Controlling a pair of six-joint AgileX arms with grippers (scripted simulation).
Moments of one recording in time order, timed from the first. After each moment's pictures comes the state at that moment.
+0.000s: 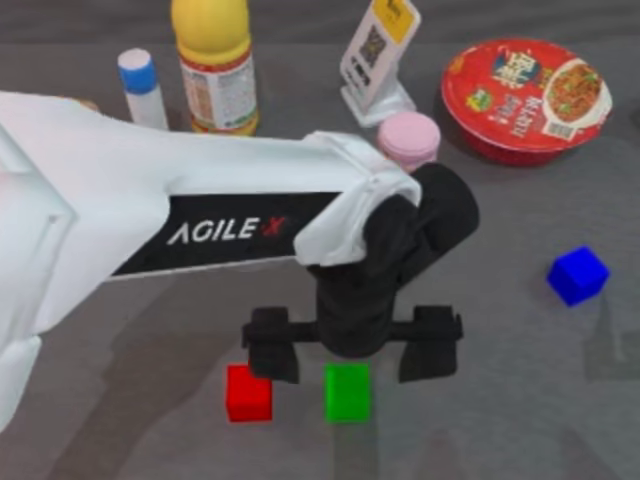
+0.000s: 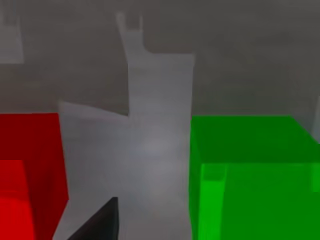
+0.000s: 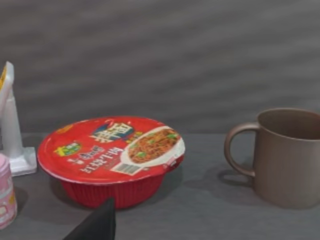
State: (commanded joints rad) left arm -0.90 2.04 1.42 -0.93 -0.02 -0.88; right arm 0.00 0.00 0.00 0.00 0.00 0.00
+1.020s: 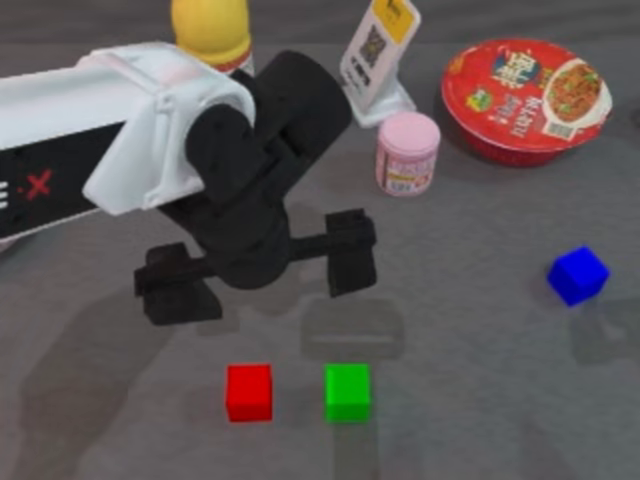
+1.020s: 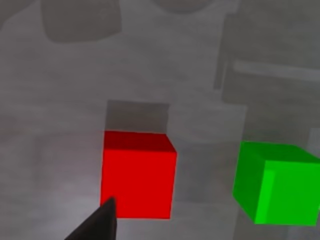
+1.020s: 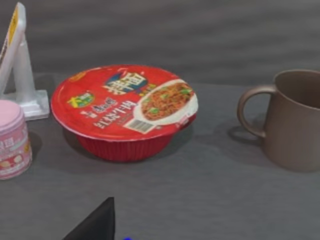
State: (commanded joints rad) left arm -0.73 1.68 1.27 -0.94 -0.03 -0.84; right arm 0.04 0.28 0.26 -0.18 0.00 -0.04
